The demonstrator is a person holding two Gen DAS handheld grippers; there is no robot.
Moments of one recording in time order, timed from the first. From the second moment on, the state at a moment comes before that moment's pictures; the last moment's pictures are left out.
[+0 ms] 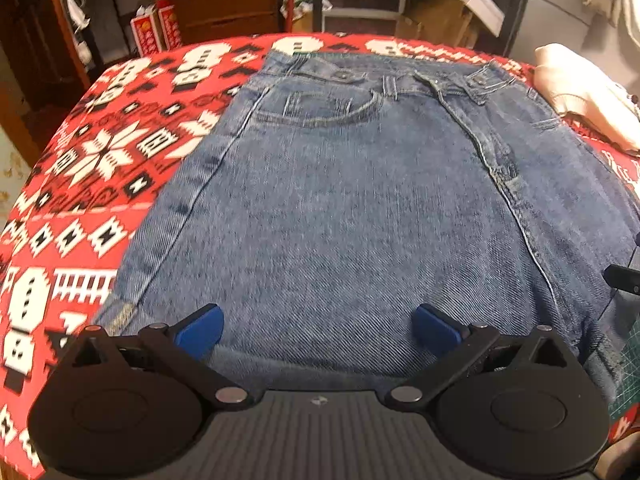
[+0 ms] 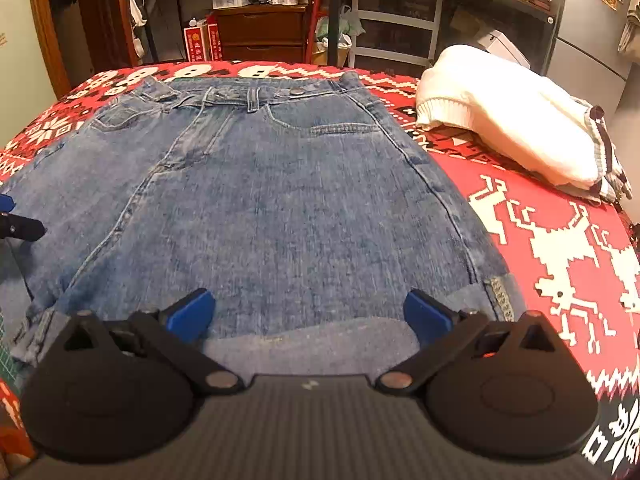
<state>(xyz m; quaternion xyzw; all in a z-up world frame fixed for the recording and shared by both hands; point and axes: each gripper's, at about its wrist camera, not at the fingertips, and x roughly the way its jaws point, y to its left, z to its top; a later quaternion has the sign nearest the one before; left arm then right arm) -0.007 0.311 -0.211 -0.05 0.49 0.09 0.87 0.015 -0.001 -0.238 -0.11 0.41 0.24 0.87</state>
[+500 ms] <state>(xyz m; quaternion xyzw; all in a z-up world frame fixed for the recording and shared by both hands) 0.018 0.241 -0.213 -0.01 0.48 0.05 0.88 0.038 0.036 -0.234 -0.12 0.45 0.25 0.85</state>
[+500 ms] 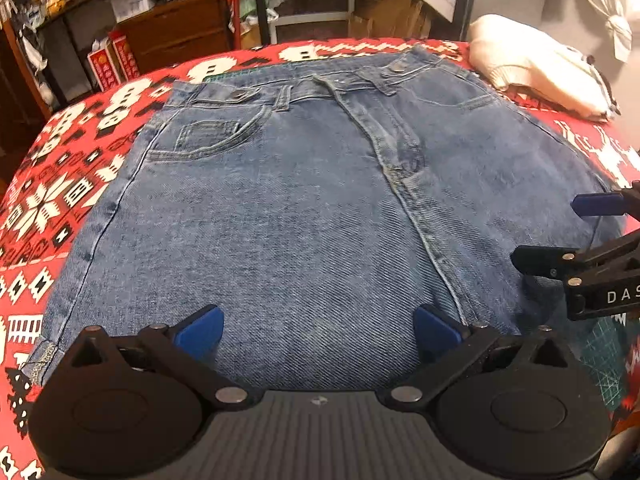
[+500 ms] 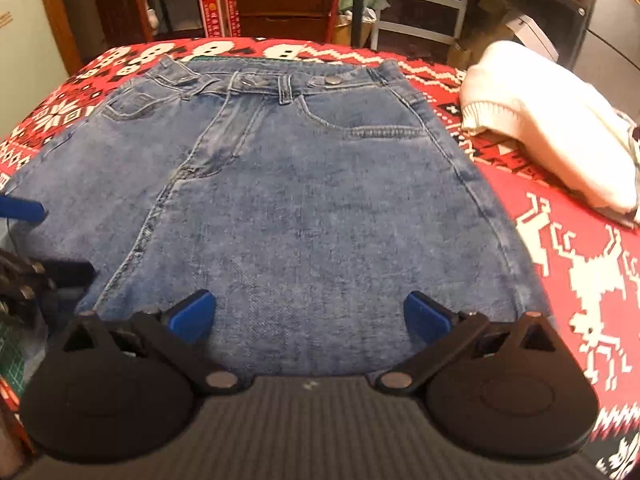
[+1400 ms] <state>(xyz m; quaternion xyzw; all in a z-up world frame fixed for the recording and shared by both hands) -0.006 0.238 -0.217 -0.01 0.45 0.04 0.89 0.062 0.039 -0.231 -0.12 0.44 0.24 0.86</state>
